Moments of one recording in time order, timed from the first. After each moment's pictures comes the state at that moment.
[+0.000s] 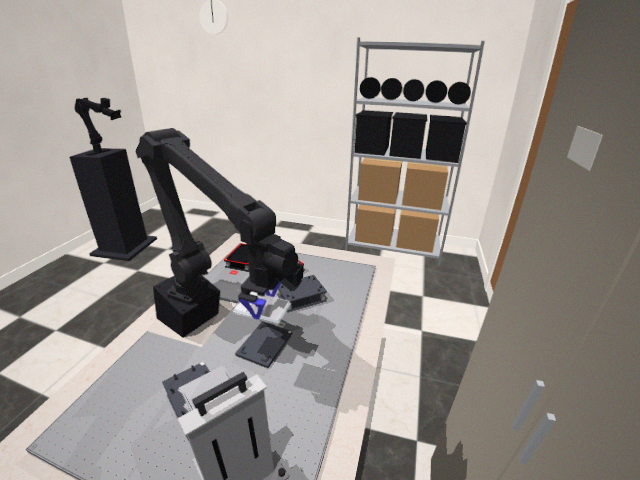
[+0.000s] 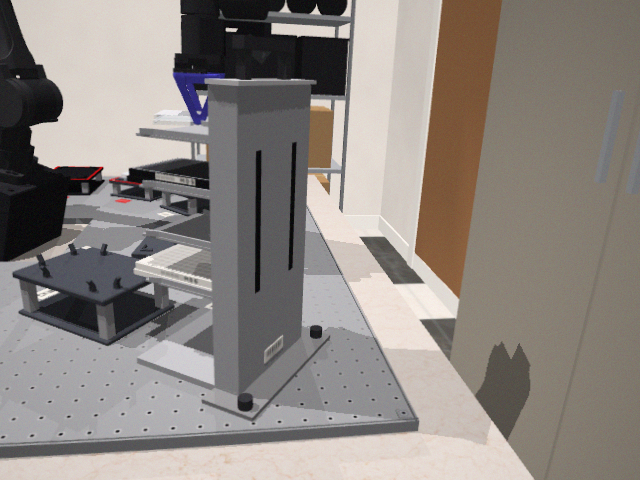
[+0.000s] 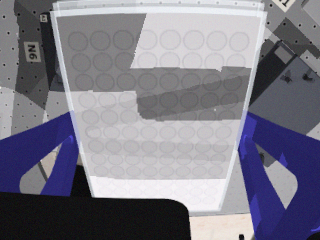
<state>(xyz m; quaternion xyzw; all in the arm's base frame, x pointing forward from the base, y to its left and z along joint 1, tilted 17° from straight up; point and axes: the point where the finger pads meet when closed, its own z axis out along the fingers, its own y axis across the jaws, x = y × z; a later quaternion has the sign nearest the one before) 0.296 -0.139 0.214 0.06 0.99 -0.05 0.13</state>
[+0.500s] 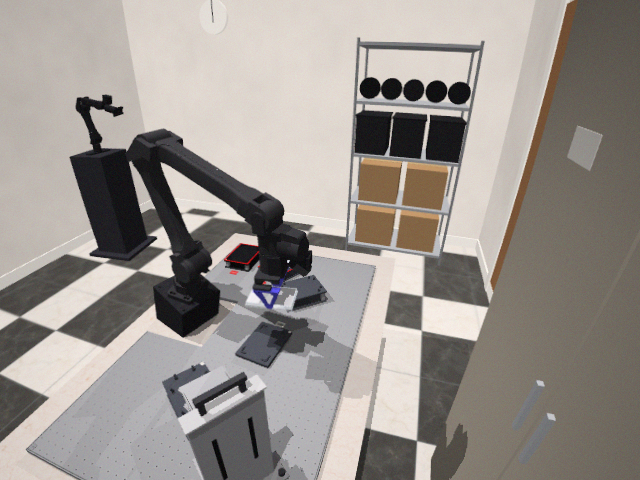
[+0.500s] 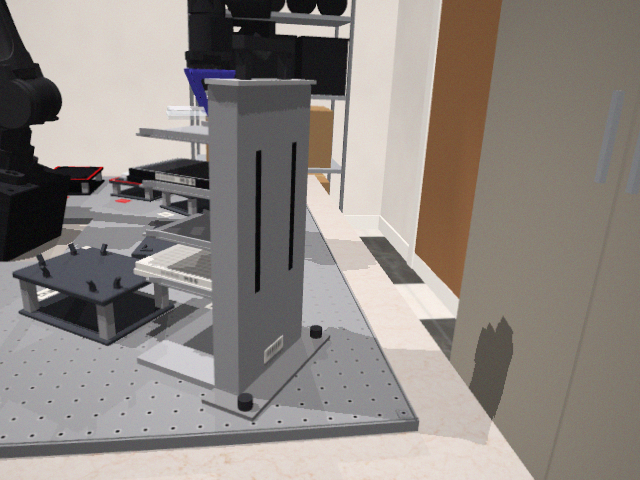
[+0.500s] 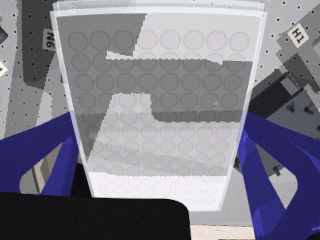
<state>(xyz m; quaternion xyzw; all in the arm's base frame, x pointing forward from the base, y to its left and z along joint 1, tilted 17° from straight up) 0.310 -0.099 0.218 -0.03 0.99 -0.06 0.13</state>
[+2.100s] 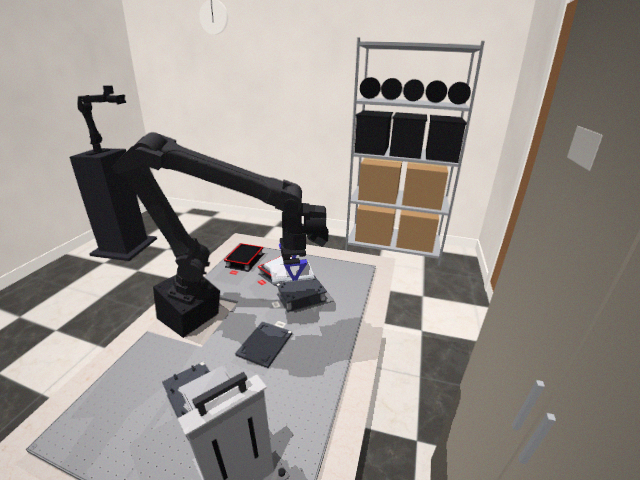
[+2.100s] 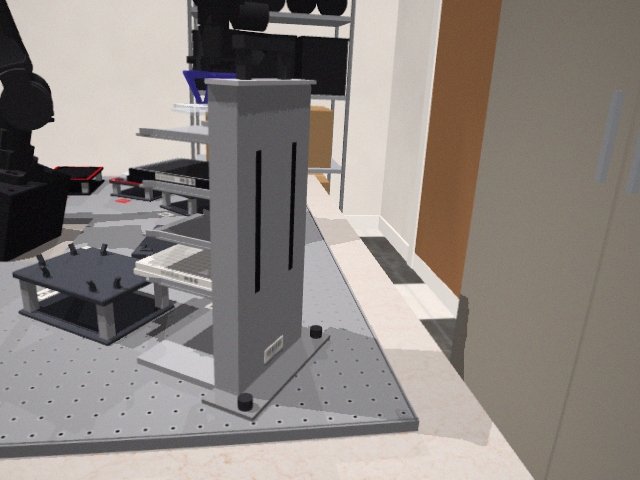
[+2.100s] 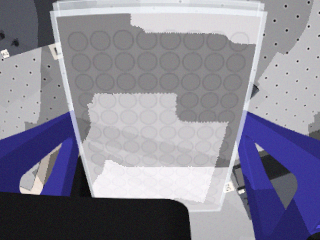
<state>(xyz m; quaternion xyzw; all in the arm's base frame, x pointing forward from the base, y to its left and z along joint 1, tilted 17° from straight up) 0.330 0.045 0.199 -0.20 0.97 -0.08 0.11</state>
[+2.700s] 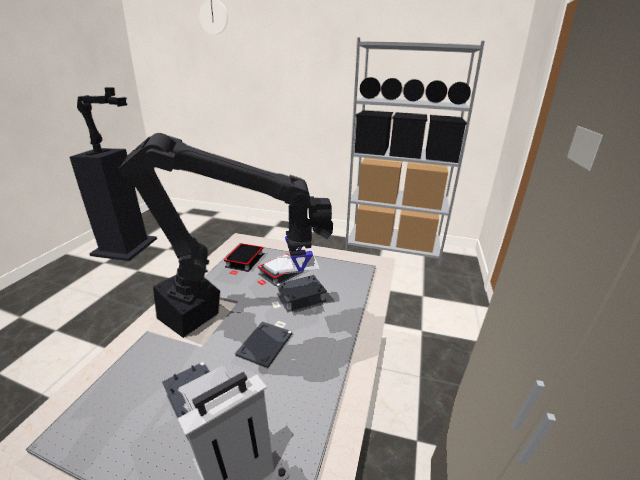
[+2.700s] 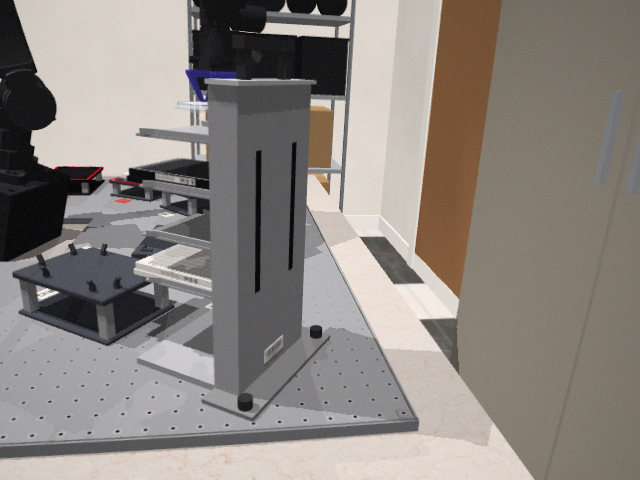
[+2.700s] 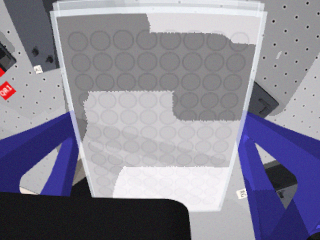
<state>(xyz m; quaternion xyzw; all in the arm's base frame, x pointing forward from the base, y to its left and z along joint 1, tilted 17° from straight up) 0.336 0.094 0.196 -0.21 0.97 -0.08 0.11</state>
